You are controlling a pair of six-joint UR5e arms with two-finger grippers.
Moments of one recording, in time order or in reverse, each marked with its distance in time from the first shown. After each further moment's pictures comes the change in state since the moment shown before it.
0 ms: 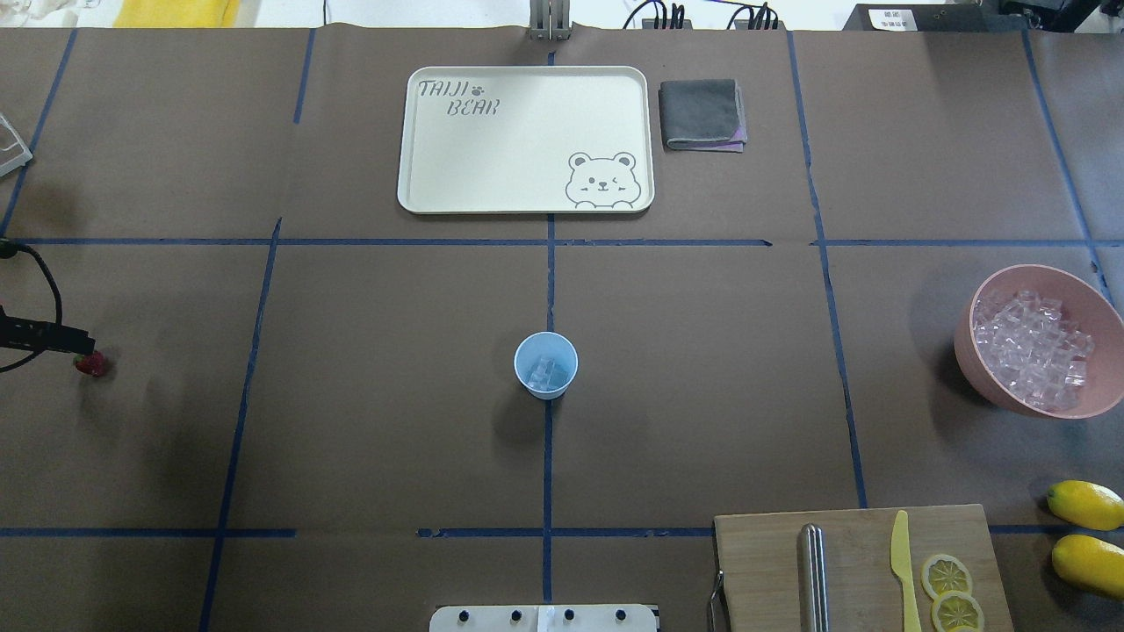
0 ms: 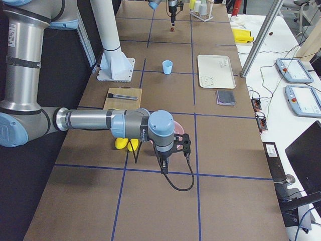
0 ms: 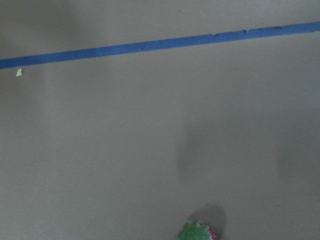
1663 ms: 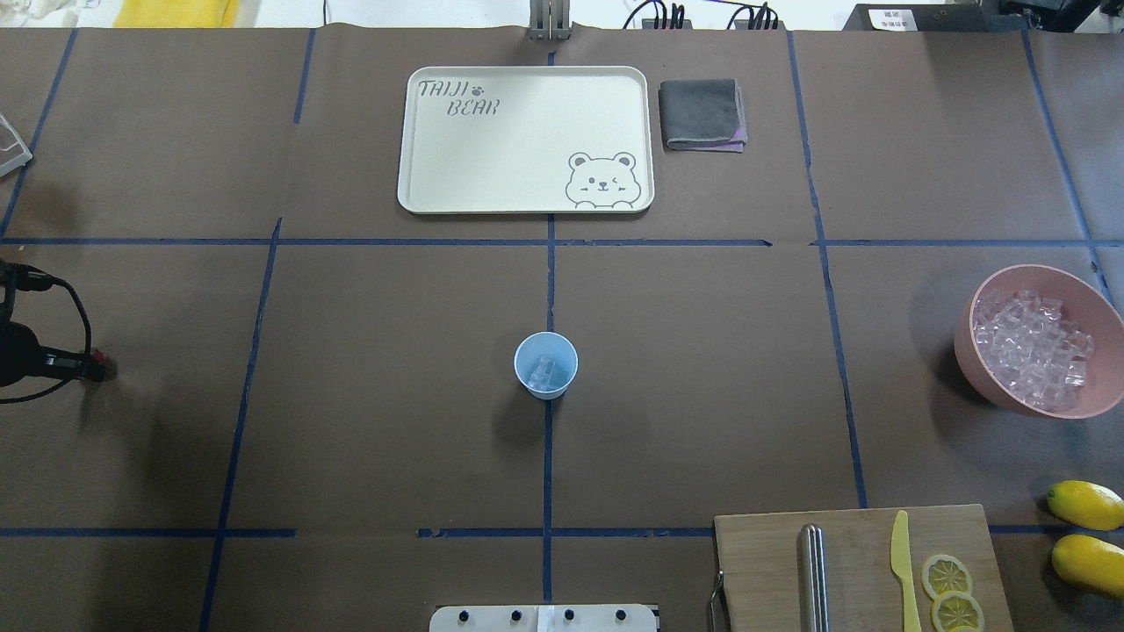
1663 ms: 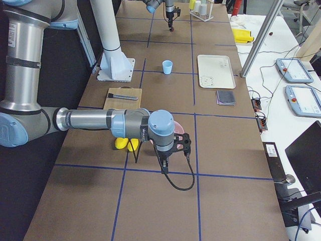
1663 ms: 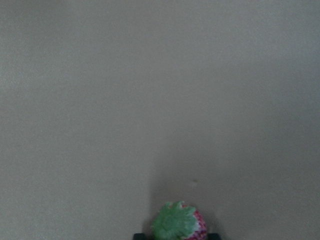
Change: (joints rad) left arm 0.070 -0.008 0.047 -0.056 0.006 -0.035; right arm 0.000 0.001 0.001 0.003 -0.002 -0.001
